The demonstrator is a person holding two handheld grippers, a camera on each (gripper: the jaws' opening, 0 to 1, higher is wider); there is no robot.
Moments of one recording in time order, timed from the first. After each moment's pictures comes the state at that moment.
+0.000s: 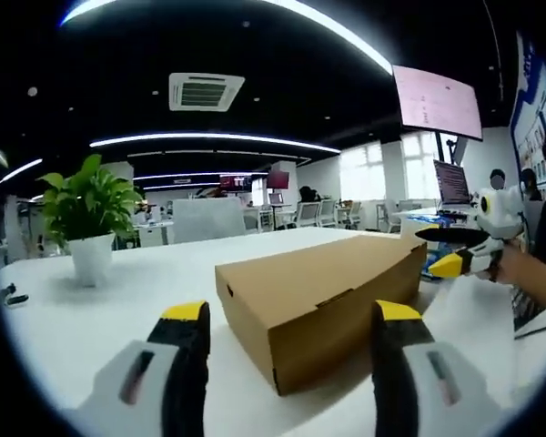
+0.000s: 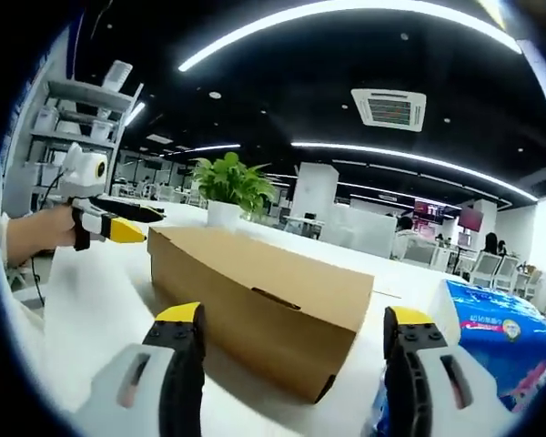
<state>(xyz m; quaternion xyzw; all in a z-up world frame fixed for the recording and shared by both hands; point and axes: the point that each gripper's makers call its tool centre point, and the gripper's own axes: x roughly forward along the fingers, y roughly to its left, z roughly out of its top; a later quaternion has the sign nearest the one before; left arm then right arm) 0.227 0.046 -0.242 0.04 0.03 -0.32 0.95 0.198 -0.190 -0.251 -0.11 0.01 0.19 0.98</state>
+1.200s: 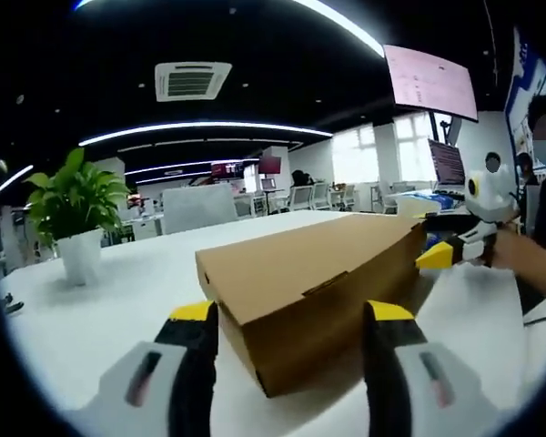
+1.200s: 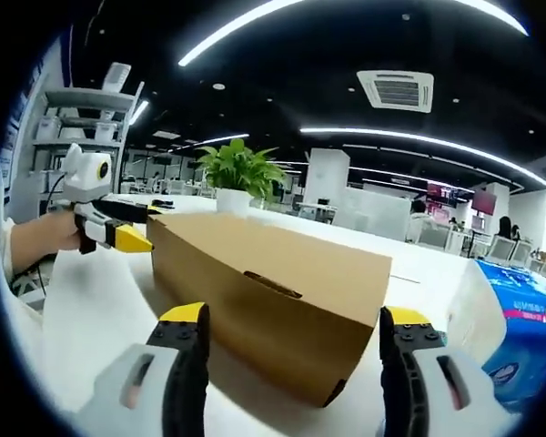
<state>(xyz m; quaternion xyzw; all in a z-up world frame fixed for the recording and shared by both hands) 0.238 0.026 -0.264 0.06 0.06 -0.34 0.94 0.217 -0.181 -0.270 -0.10 0.05 0.22 0.97</state>
